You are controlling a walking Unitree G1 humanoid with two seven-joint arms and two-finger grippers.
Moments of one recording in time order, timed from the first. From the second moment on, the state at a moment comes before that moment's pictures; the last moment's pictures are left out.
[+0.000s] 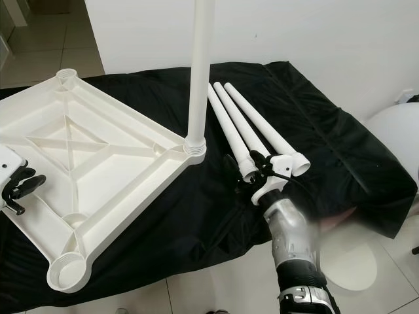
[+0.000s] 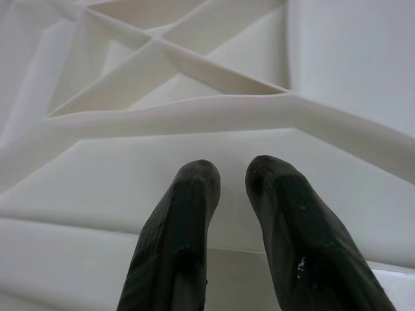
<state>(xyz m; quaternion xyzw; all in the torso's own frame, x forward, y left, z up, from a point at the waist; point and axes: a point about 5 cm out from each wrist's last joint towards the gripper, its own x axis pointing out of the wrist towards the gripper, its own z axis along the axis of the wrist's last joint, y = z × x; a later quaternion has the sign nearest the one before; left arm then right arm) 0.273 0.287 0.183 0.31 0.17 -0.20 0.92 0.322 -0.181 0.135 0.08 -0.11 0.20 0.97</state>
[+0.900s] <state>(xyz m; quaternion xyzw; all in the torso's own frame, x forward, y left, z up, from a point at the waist) 0.322 0.188 0.160 0.29 0.12 -0.32 0.90 0.320 -0.189 0.141 0.07 -0.11 0.17 0.98</state>
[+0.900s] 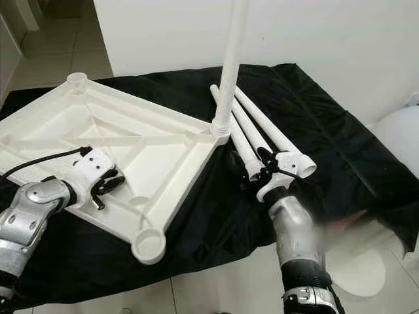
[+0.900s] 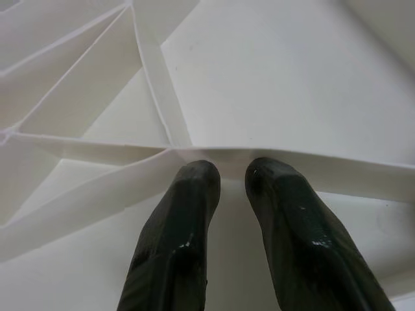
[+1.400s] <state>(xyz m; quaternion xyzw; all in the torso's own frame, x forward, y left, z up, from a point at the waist) 0.307 0.229 0.187 0.26 0.10 -0.37 0.89 0.316 -0.196 0.138 0.06 -0.11 0.17 0.98</state>
